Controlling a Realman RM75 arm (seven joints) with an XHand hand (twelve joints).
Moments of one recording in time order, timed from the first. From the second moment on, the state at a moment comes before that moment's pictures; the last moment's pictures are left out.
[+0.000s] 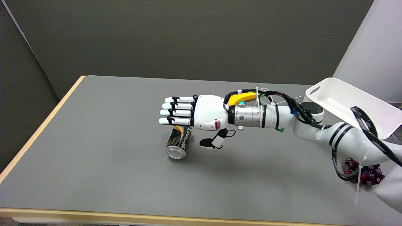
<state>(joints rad) 0.58 -0.88 -2.24 1.16 -0.69 0.84 0.92</state>
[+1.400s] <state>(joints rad) 0.69 -1.10 -2.37 0.89 -0.65 0.83 0.91</state>
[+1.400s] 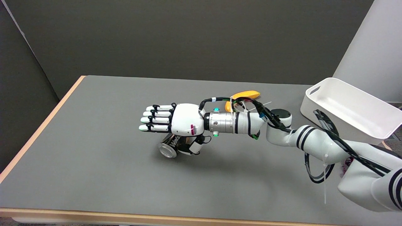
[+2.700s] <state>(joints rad) 0.64 -1.17 -2.35 0.85 -0.64 0.79 0.89</state>
